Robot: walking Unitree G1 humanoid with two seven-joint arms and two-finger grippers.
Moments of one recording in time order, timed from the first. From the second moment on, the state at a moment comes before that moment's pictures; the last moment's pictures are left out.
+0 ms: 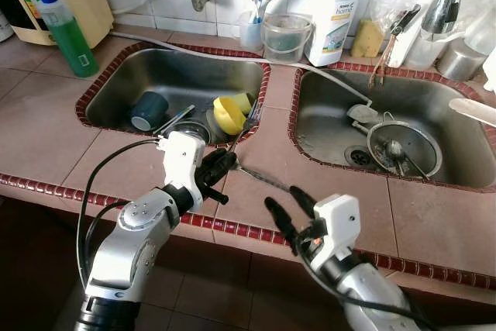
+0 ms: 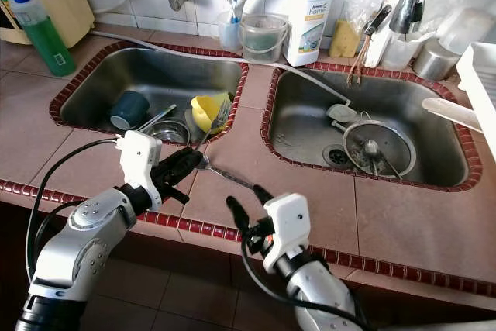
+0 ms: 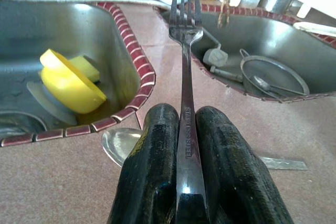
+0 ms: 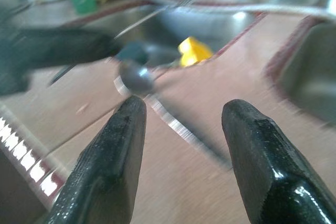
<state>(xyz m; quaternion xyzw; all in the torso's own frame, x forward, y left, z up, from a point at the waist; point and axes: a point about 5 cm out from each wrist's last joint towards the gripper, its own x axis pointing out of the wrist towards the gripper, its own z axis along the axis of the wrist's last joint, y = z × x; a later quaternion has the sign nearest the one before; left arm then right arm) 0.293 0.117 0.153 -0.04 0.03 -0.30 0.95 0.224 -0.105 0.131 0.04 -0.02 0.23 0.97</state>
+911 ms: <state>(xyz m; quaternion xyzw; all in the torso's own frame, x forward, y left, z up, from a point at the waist) 0.315 0.147 0.170 -0.01 -0.02 -0.21 0.98 0.268 -0.132 0.162 0.04 -0.12 0.09 0.99</state>
